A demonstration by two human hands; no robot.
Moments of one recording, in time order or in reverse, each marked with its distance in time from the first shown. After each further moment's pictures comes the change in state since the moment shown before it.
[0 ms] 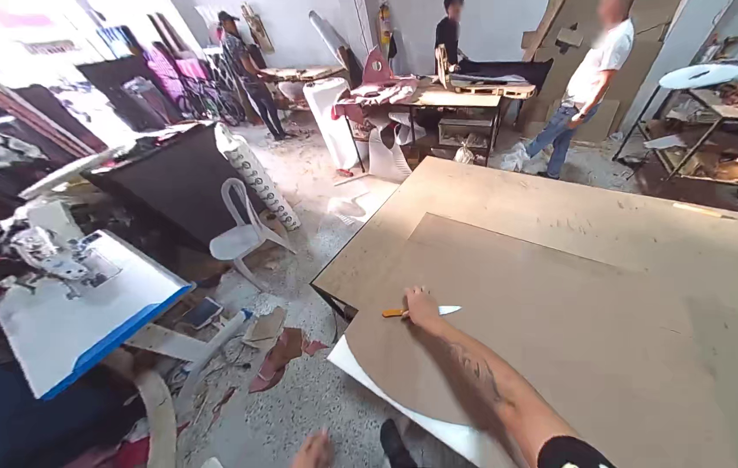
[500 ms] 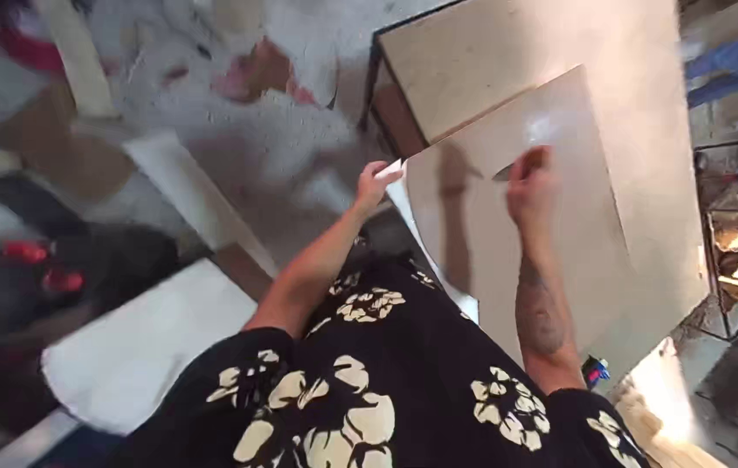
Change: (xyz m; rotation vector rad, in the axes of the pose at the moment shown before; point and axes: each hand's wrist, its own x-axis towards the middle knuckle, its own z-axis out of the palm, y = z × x) left_hand 0.172 0.091 -0.001 -0.677 0.138 0.000; right_hand 0.014 -0.117 -0.057 -0.074 0.083 -0.087
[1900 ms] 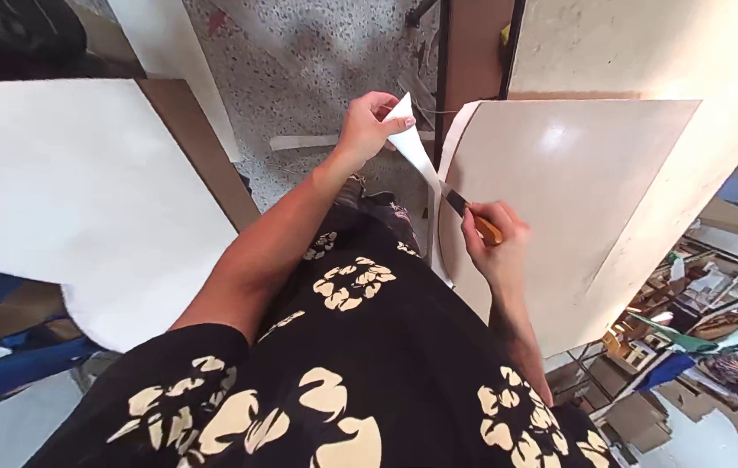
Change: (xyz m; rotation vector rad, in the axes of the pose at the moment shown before) left_hand -0.052 -0.042 -0.062 -0.217 0.130 0.040; right_hand -0.086 -0.044 0.086 0.191 -0.393 -0.416
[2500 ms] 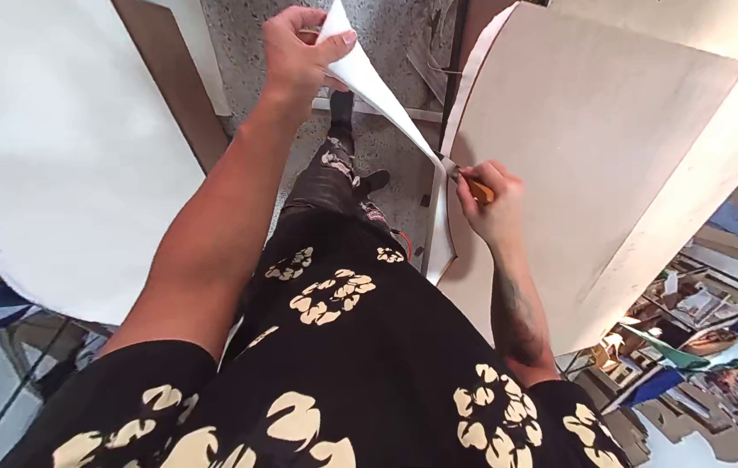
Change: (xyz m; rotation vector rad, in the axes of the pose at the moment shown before) left_hand -0.084 -0.056 -0.050 -0.099 0.305 0.056; right_hand -0.079 0.037 0.016 -0.028 -0.117 -0.189
